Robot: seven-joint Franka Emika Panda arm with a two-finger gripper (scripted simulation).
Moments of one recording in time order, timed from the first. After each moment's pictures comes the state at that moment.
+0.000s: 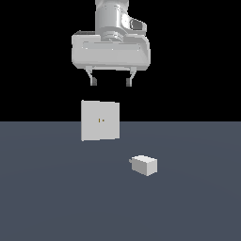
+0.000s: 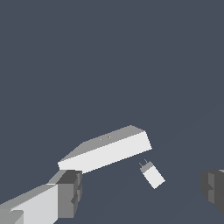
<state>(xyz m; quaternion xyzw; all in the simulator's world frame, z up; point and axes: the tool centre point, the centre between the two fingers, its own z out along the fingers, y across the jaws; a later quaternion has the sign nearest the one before) 0.022 0.024 0.202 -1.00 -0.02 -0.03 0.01</state>
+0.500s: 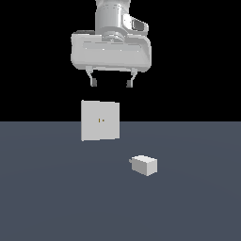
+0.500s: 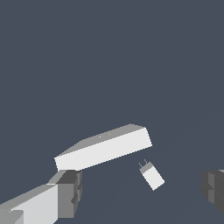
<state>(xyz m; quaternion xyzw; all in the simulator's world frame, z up) 0.017 0.023 0.197 -1.00 -0.03 -0.03 0.01</state>
